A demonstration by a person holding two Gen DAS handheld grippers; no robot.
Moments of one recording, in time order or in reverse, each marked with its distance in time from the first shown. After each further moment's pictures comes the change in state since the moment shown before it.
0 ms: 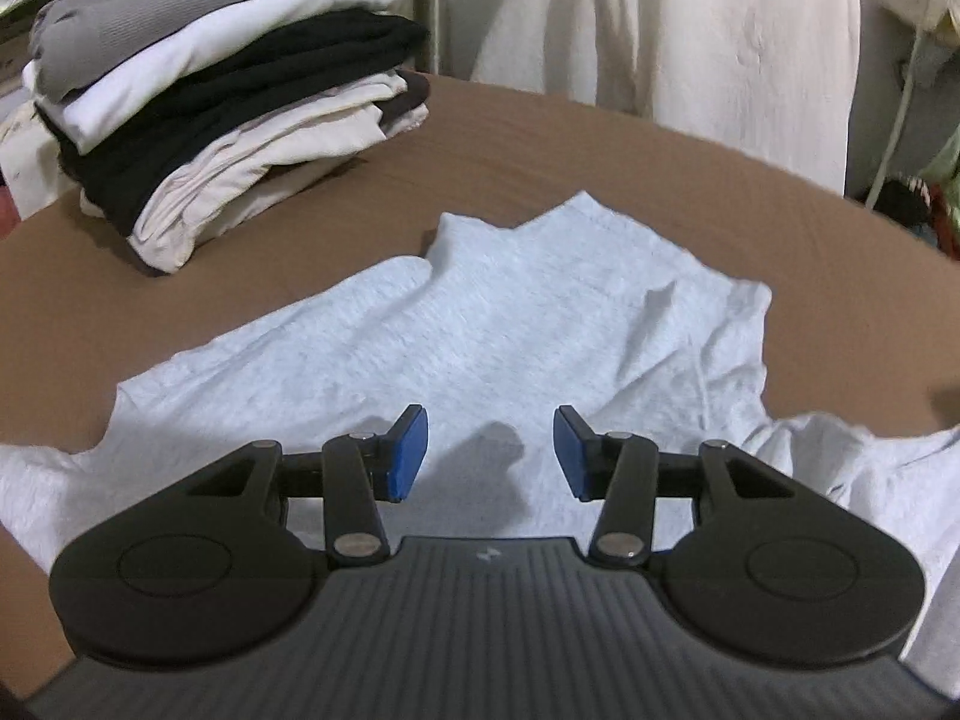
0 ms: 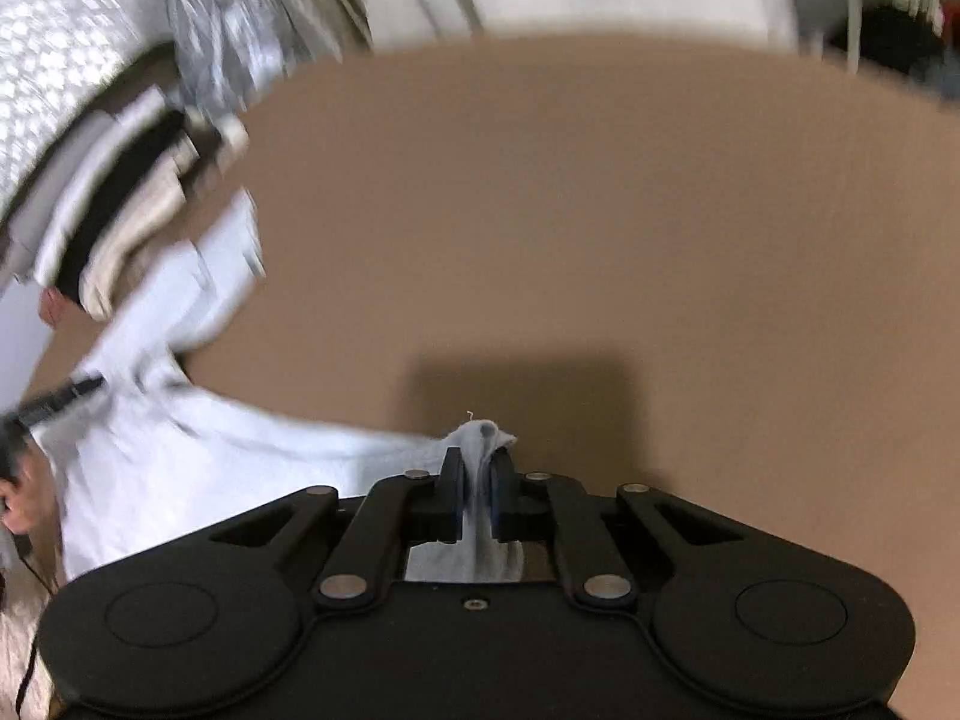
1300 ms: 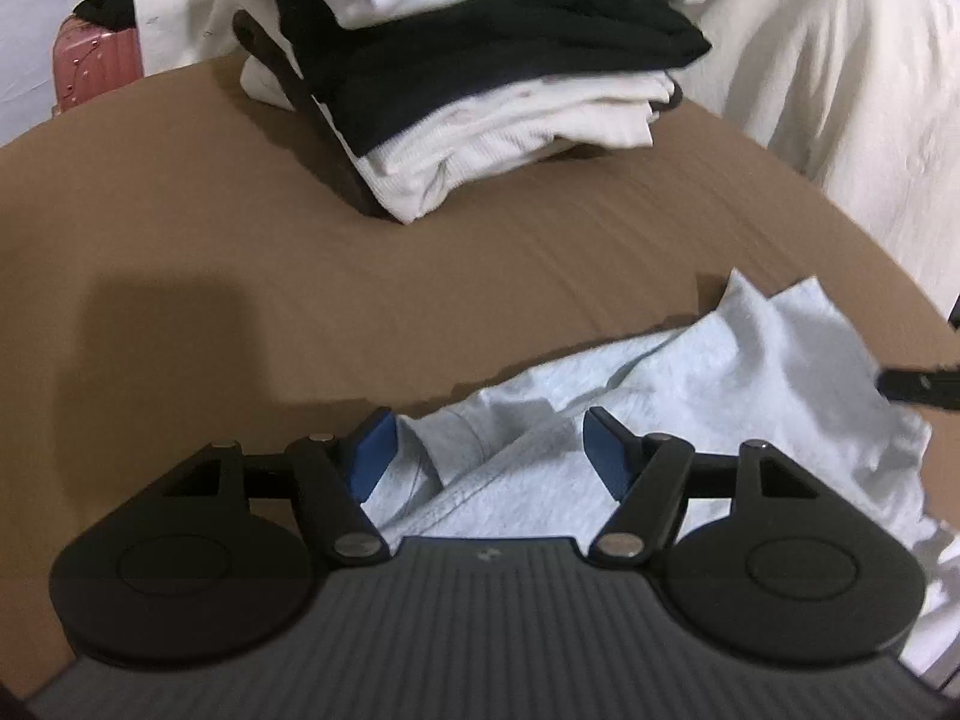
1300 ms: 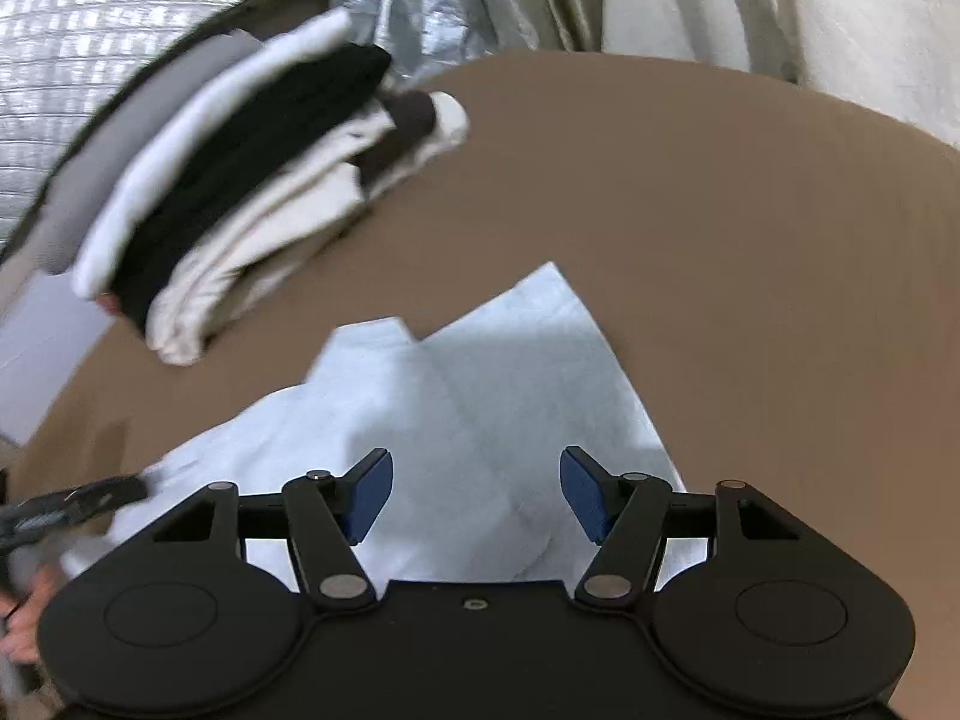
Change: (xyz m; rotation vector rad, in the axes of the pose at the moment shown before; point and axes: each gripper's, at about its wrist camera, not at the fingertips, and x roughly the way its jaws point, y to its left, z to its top) left arm 0.030 0.166 0.022 -0.290 0.087 0.099; right arm 0.230 0.243 0.112 -0.189 0.036 0.159
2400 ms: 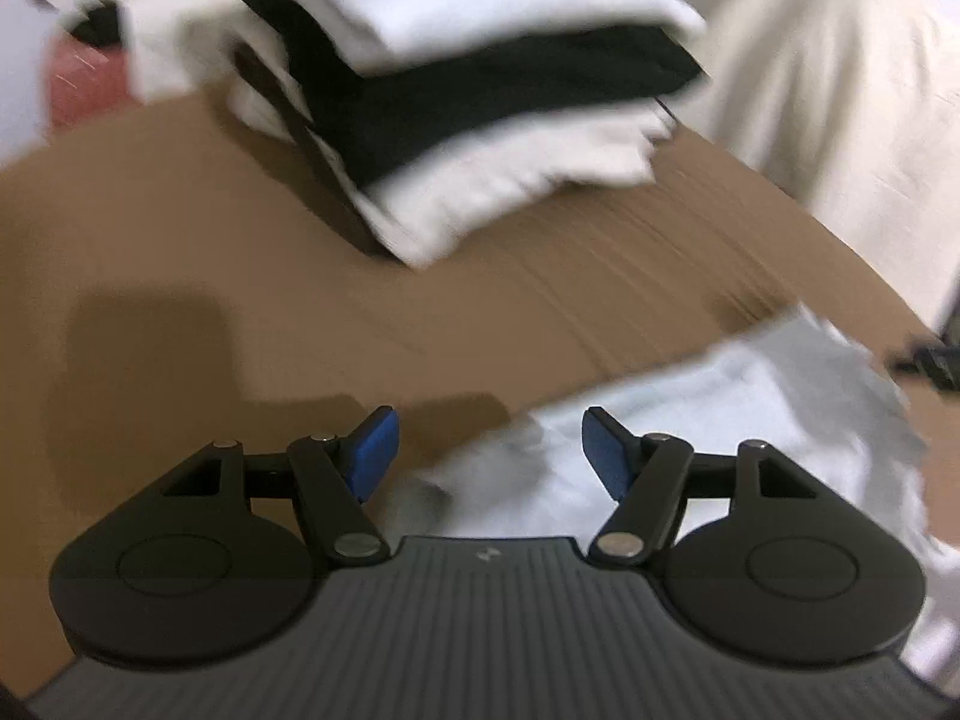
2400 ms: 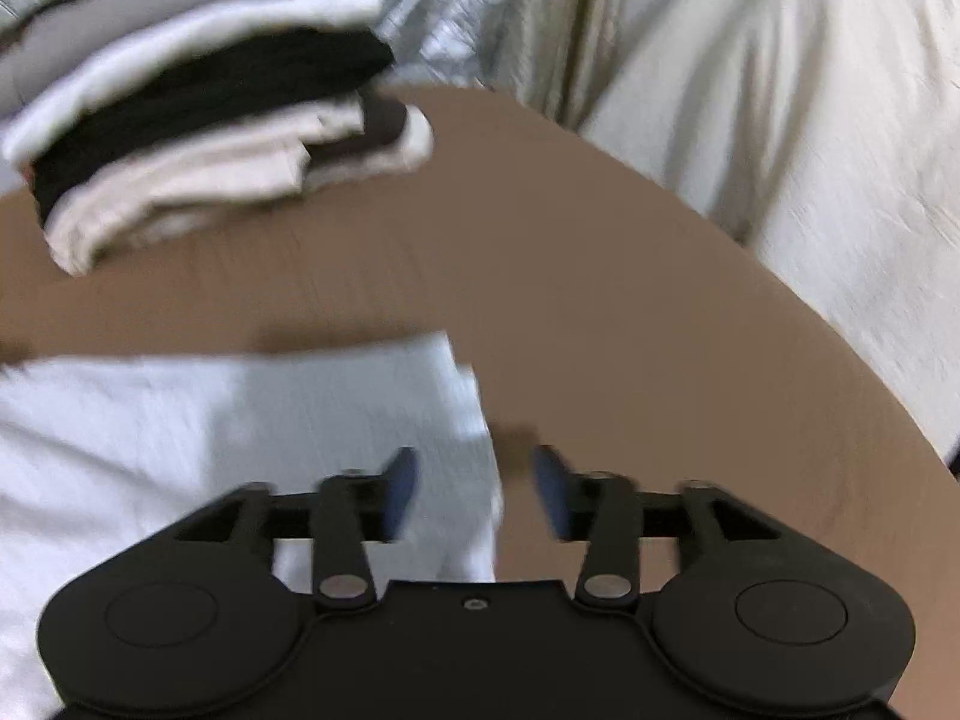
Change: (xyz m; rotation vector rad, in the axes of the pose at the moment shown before) left arm 0.004 0.011 0.017 0.016 0.006 -0.085; right arm -0.023 0.034 0.037 -0.371 -0.033 -0.272
